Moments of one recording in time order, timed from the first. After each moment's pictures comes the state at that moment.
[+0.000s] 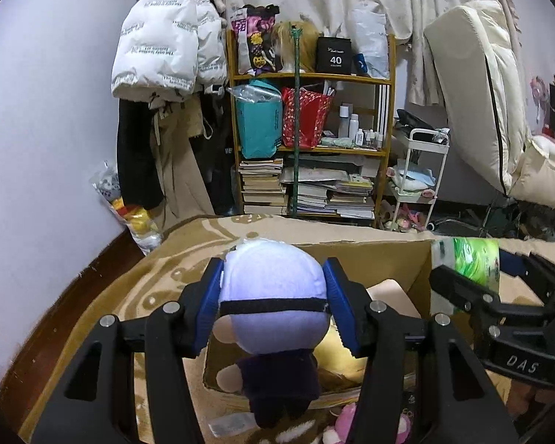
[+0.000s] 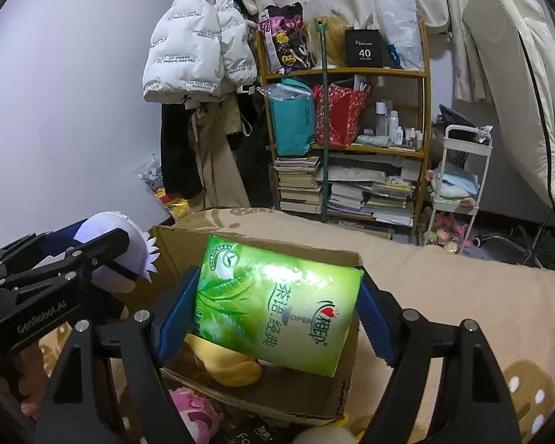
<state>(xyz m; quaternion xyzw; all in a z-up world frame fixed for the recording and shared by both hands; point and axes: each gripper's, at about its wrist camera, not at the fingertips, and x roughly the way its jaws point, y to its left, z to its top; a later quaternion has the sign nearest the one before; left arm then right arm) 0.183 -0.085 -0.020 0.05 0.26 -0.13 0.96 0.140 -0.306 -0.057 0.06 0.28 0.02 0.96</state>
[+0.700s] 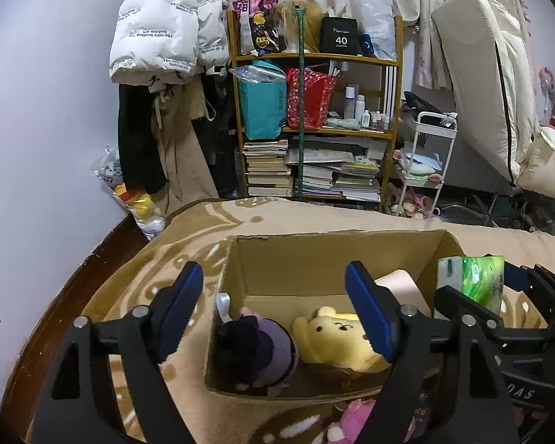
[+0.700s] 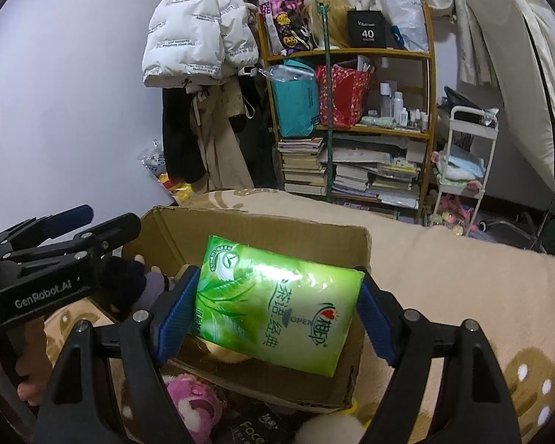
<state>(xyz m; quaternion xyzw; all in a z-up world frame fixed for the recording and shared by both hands) 0.196 -0.092 -0.022 0.06 0.30 -0.12 0.95 0.142 -0.305 -0.070 0.07 0.32 0.03 0.95</state>
